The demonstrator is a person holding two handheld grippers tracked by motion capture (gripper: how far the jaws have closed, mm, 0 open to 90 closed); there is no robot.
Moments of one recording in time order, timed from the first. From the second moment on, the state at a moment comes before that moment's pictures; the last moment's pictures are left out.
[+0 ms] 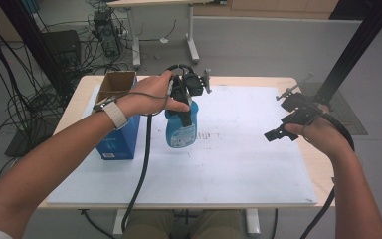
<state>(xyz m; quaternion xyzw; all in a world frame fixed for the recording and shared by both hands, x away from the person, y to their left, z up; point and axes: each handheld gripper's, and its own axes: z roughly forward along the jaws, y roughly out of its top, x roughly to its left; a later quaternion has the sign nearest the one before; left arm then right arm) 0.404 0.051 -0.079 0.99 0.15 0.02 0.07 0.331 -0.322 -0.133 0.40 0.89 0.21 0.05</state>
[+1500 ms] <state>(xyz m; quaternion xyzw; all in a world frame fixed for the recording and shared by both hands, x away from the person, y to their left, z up) 0.388 0.083 0.020 0.96 0.28 0.03 0.07 0.335 -0.307 -0.128 0.38 0.90 0.22 0.06</state>
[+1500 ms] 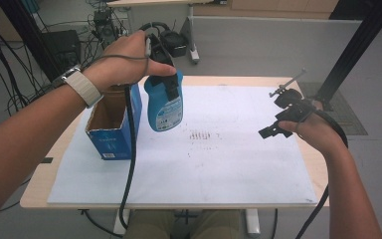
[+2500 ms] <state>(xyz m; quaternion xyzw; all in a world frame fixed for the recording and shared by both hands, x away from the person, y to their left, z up) 0.405 0.127 0.044 0.89 0.45 0.04 0.07 0.345 -0.302 -0.128 0.35 0.90 0.24 0.07</state>
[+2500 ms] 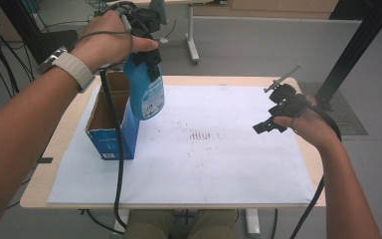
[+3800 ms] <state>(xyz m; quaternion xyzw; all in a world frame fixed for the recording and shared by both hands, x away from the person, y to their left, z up) 0.414 0.194 0.075 0.81 0.59 0.05 0.07 0.367 -0.286 -0.134 0.33 0.91 0.25 0.06</state>
